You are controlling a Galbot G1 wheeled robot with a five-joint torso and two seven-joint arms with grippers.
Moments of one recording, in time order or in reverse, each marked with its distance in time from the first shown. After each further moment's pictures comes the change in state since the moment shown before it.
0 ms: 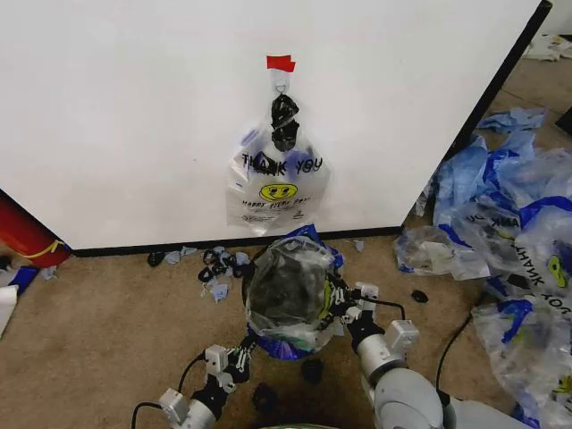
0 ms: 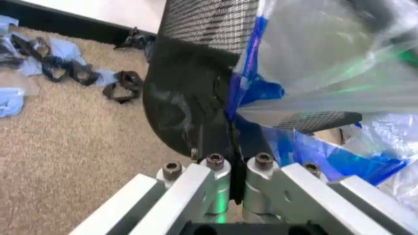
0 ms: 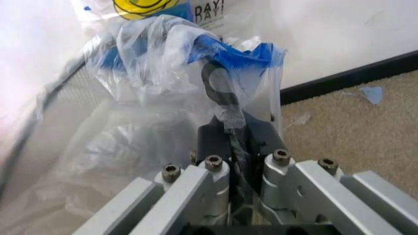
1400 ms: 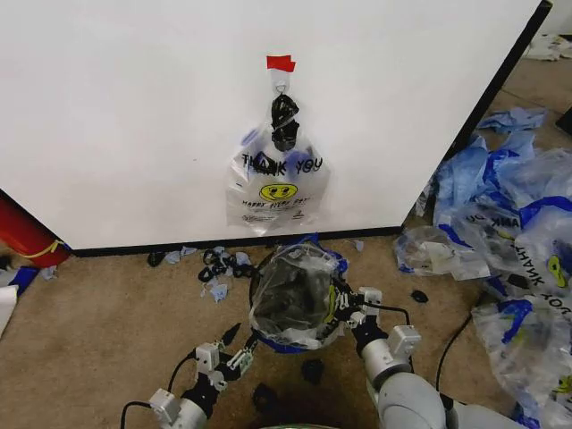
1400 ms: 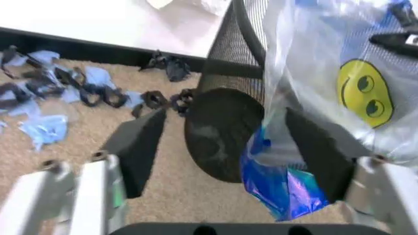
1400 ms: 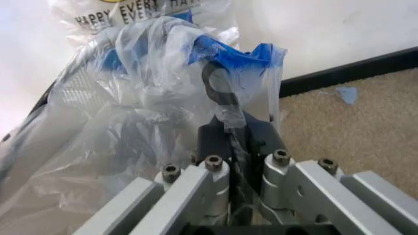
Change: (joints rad) left arm 0.045 0.048 -0.063 -0.076 0.035 0.009 -0.075; right arm -0.025 -0.006 0.013 -0.077 -0.048 0.017 -0.023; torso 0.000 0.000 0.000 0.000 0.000
